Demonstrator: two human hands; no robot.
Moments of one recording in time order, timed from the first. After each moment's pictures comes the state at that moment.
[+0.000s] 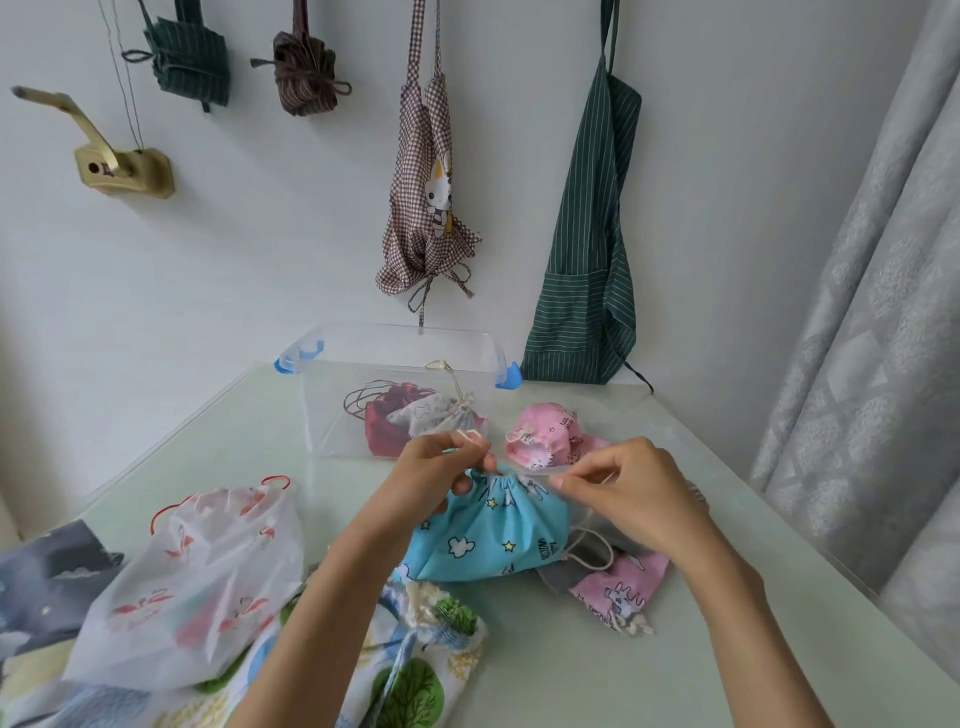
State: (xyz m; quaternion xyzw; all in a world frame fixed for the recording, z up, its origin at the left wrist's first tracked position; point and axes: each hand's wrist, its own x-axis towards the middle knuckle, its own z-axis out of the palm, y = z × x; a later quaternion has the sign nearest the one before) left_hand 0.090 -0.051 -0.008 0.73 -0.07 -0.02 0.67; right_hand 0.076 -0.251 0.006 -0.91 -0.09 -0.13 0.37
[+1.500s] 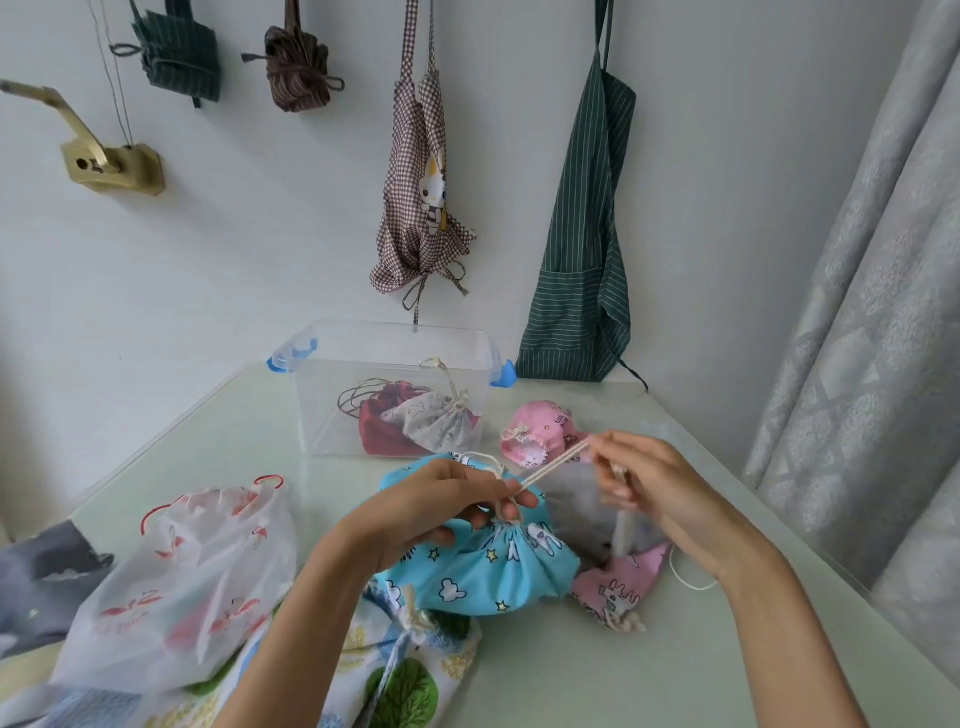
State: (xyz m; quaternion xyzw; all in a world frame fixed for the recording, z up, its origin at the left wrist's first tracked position) left_hand 0.080 -0.050 -0.006 0.78 -0.16 -0.18 0.58; right_hand 0.080 -0.271 0.010 -0.77 -0.12 0.02 0.63
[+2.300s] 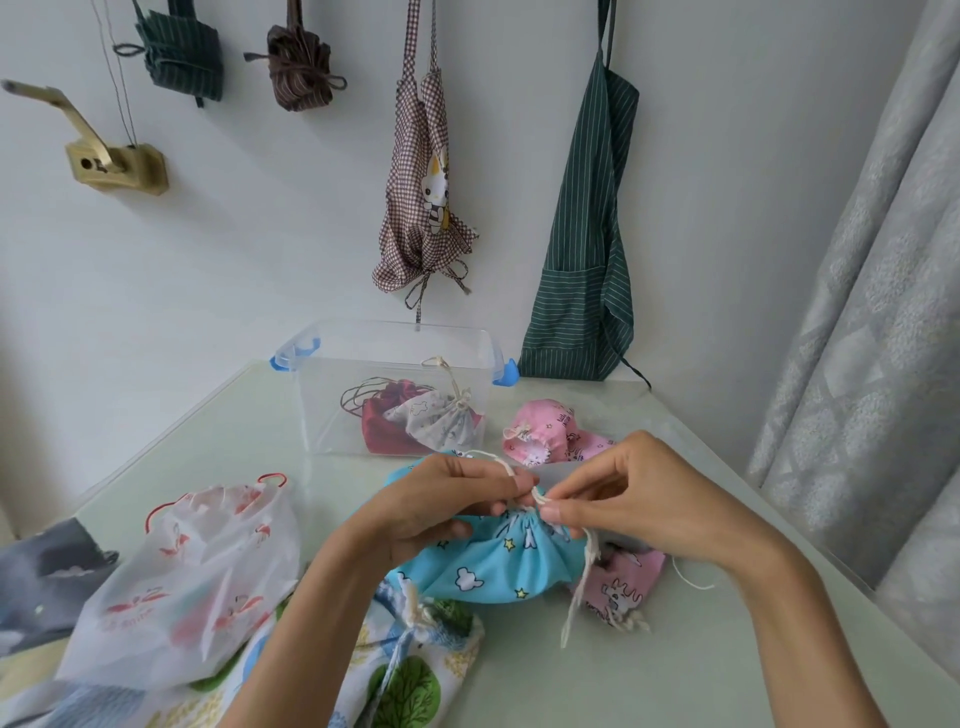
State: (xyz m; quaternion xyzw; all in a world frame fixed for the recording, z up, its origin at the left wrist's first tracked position) left_hand 0.081 -0.054 -0.007 0.72 -0.11 -0.19 0.66; right_hand 0.056 -0.255 0.028 -0.87 -0.24 0.02 0.44
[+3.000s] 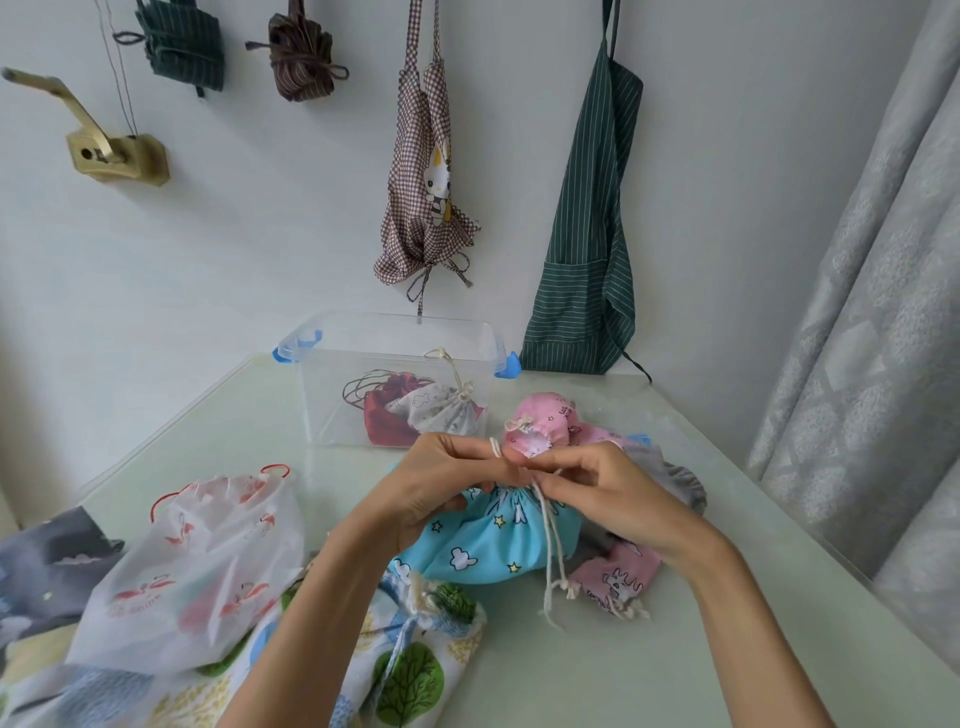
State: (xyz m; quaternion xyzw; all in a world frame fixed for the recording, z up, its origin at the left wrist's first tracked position) left_hand 0.082 -0.055 -0.006 0.73 -0.10 -0.10 0.67; right_hand 0.072 -0.239 0.004 -0.84 -0.23 0.04 0.49
